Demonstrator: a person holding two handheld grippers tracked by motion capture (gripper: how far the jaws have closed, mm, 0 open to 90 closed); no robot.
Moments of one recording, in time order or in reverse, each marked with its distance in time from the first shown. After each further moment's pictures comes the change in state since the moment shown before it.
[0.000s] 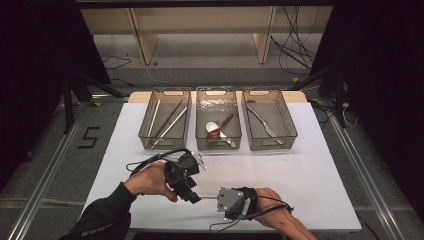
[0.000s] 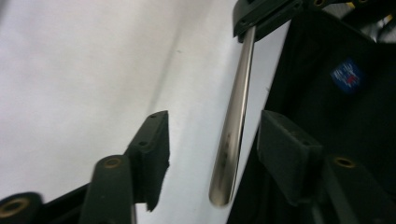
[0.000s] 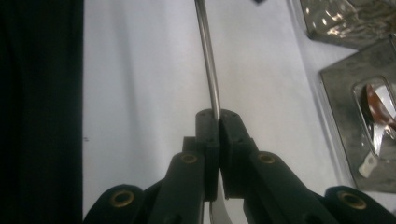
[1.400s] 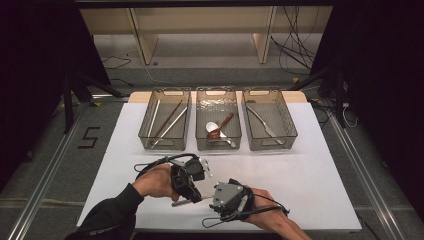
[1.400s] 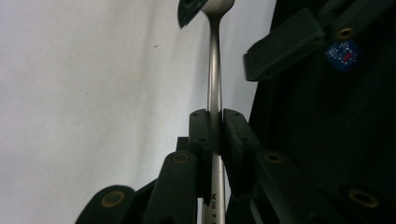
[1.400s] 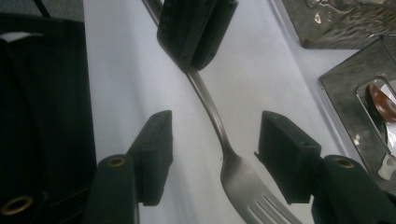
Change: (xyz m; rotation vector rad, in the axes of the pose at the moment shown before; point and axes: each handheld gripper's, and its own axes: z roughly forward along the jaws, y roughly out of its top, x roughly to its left) left arm -0.010 0.010 0.016 0.098 -0.039 0.105; right arm 0.001 0.012 0.002 -0.072 0.009 0.138
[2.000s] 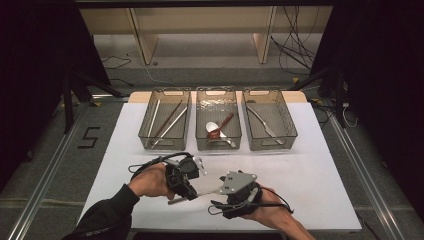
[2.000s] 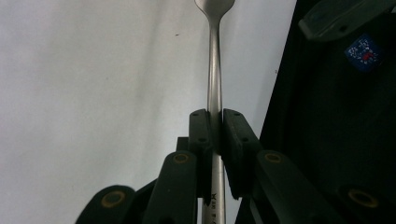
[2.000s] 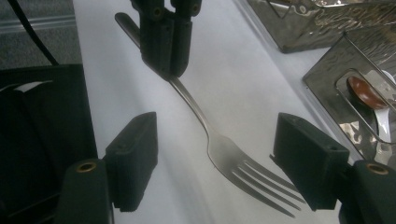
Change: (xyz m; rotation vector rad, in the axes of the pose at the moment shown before) left arm 0.009 -0.013 -0.001 -0.024 0.035 -0.040; right arm -0.016 -0.004 -0.017 -0.081 0.015 0.167
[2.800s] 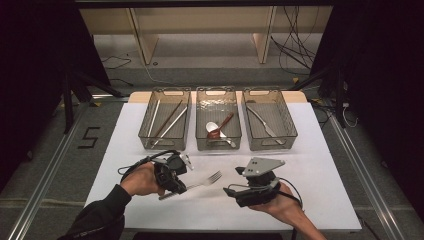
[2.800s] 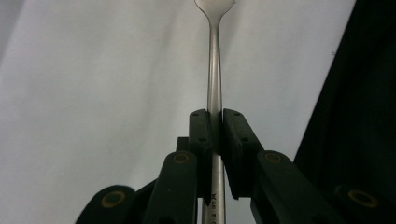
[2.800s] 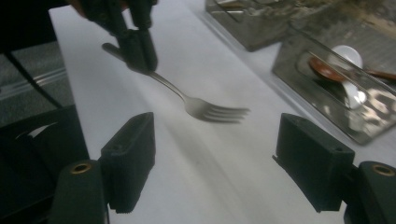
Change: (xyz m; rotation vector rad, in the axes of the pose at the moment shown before) left arm 0.019 -0.027 0.002 -0.027 0.079 -0.073; right arm -0.027 -0.015 -0.023 -0.092 0.006 0.211
